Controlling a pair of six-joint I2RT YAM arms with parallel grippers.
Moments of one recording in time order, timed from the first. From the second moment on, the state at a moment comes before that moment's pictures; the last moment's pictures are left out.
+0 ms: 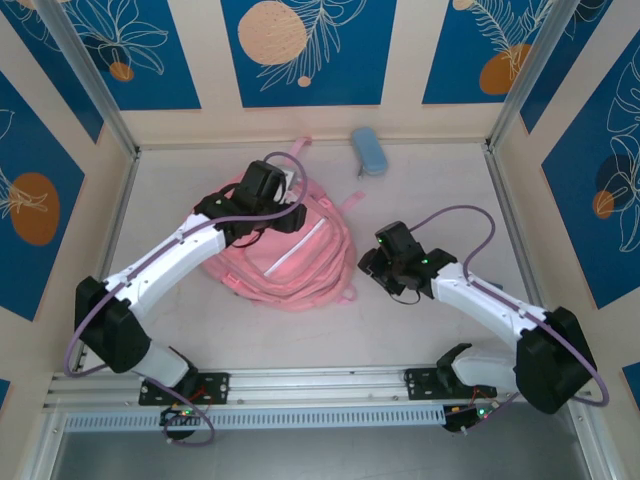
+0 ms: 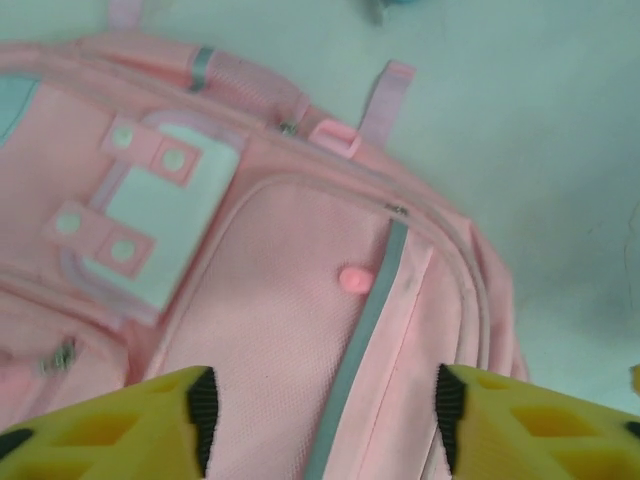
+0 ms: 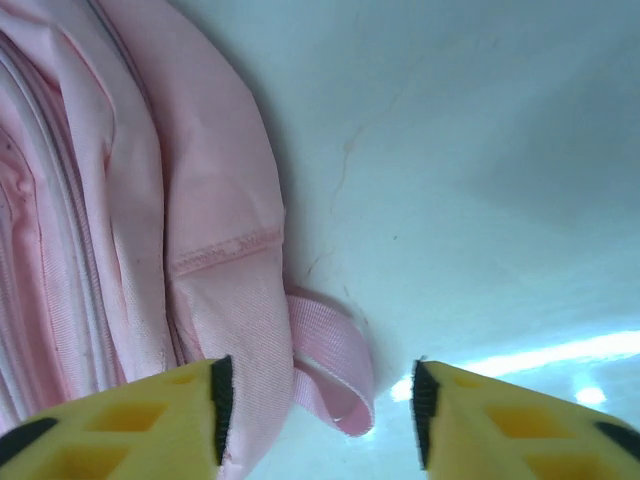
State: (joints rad) left arm -0.63 1.48 1.35 -0.68 -0.06 -0.28; right arm 0.58 1.19 0.74 -0.57 -0.01 1.16
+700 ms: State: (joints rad) left arm -0.43 1.03 0.76 -0.73 -0.06 -0.53; right arm 0.64 1.63 1.11 -0.46 -0.36 1.05
